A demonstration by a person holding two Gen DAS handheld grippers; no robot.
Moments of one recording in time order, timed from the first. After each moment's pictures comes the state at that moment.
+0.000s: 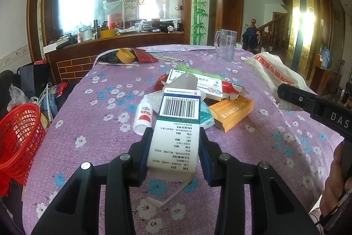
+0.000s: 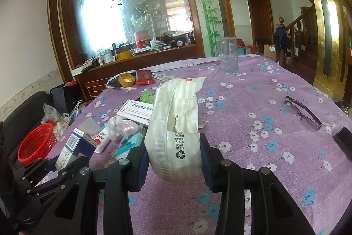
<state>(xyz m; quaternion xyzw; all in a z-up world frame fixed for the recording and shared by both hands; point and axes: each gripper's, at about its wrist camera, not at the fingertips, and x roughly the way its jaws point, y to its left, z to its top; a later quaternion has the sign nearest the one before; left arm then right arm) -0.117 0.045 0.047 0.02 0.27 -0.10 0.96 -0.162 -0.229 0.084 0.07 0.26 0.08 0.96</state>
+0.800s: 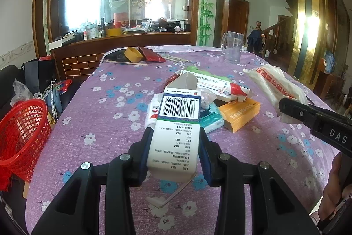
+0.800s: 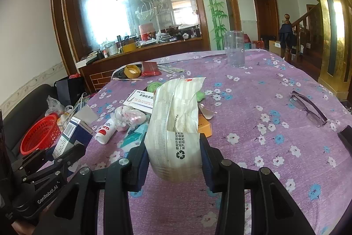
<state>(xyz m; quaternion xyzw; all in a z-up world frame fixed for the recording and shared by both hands) -0.119 0.057 0.049 0.01 0.27 -0.08 0.96 -0.160 -0.219 0.075 0.07 0.28 0.09 0.95</state>
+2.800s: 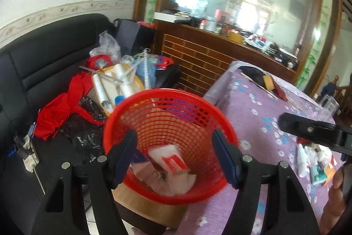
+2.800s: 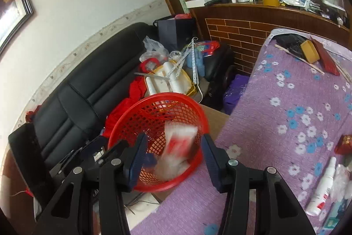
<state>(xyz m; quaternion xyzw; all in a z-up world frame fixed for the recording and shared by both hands) -0.125 0.347 0.081 -0.14 0.29 0.17 0.93 -0.055 0.126 0.109 0.01 0.40 0.42 0.81</state>
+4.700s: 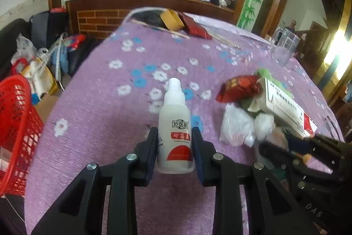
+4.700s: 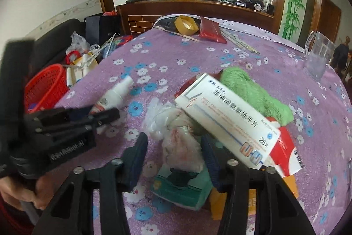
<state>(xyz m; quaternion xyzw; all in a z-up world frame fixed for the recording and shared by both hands) 0.018 0.131 0.023 -0.08 0.38 -0.01 0.92 -0.015 -0.092 0.034 -0.08 0.40 0.23 0.88</state>
